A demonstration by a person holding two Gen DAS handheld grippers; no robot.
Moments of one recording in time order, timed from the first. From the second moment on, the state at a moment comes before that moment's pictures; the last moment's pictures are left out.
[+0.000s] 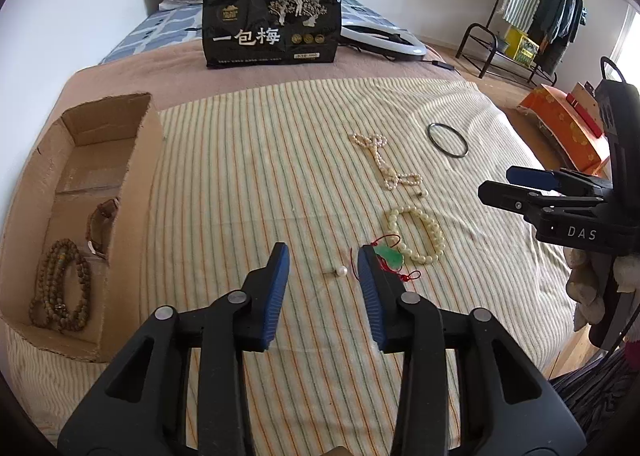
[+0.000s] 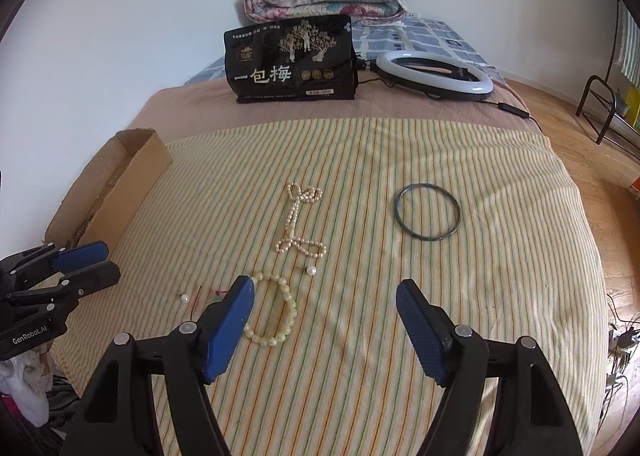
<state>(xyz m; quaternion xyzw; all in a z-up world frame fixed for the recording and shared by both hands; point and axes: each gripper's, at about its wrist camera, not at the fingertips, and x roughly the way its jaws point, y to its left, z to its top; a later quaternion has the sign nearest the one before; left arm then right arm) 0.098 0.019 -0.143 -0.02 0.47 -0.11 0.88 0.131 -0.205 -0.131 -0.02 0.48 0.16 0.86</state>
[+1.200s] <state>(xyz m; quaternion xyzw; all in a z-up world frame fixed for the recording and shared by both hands) 0.121 -0.009 -0.208 0.02 0.51 -0.11 0.85 0.143 -0.184 -0.191 -0.03 0.54 0.18 0.82</state>
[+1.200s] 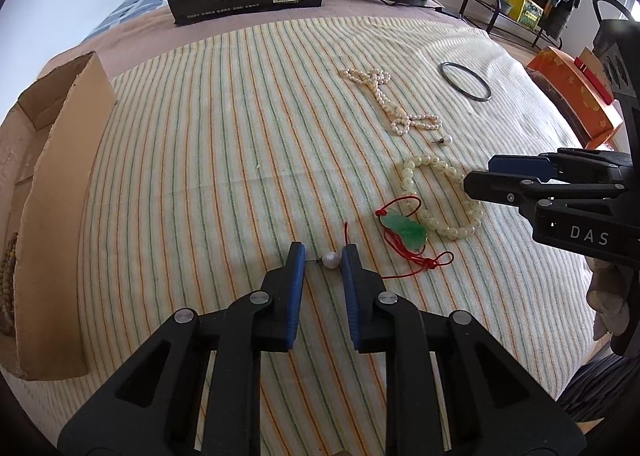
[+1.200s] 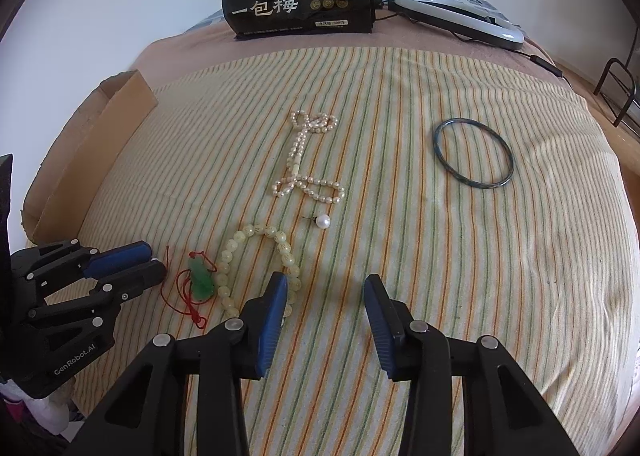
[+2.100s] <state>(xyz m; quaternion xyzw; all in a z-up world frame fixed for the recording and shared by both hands) 0.116 0.003 -0.198 0.01 0.50 -0.10 0.86 0.138 -0.159 -0.187 -0.07 0.53 0.20 0.82</state>
